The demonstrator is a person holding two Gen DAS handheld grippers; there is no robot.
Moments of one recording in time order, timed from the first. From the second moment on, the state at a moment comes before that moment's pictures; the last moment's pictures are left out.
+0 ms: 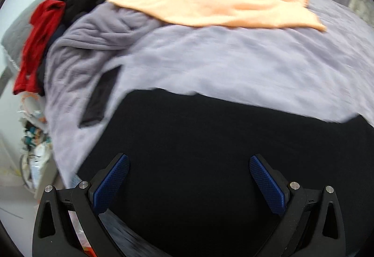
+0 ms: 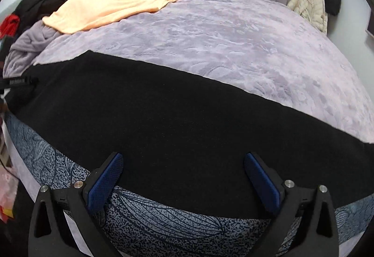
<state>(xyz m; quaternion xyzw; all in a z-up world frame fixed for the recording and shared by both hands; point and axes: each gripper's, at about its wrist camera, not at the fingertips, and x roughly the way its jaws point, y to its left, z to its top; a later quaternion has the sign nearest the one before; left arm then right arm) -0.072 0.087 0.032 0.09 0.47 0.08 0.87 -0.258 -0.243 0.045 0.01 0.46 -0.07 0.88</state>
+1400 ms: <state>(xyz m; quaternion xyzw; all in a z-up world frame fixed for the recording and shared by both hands) -0.178 0.227 0.047 -0.06 0.46 0.03 0.89 -0.252 -0.154 0.069 -0.04 0.47 0.09 0.88</state>
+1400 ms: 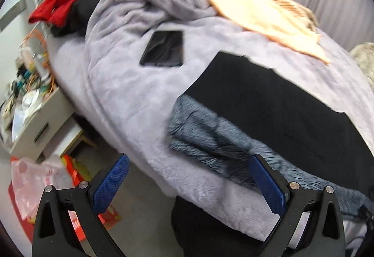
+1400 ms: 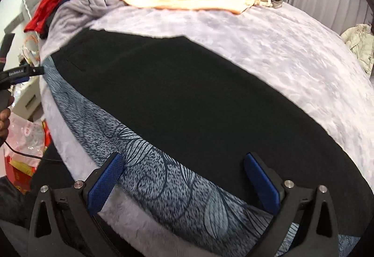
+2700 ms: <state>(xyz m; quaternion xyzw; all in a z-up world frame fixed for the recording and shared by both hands) -0.196 -0.152 0.037 0.17 0.49 -0.23 0.82 -0.403 -0.443 0.090 0.02 0.47 -0.23 0.85</state>
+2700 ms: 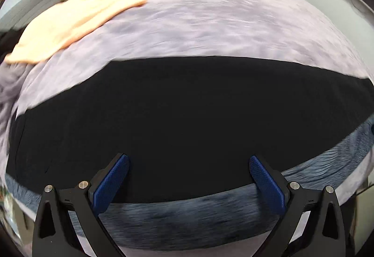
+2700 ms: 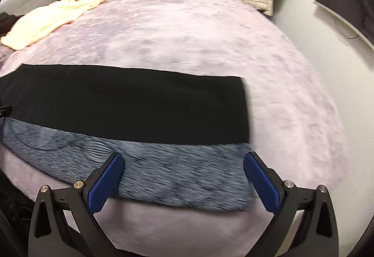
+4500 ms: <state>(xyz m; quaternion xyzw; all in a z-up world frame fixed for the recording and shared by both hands) -0.204 -0.308 0.022 0.17 0.49 -0.22 0.83 -0.387 -0.460 0.057 0.27 0.39 -0.16 0.87</state>
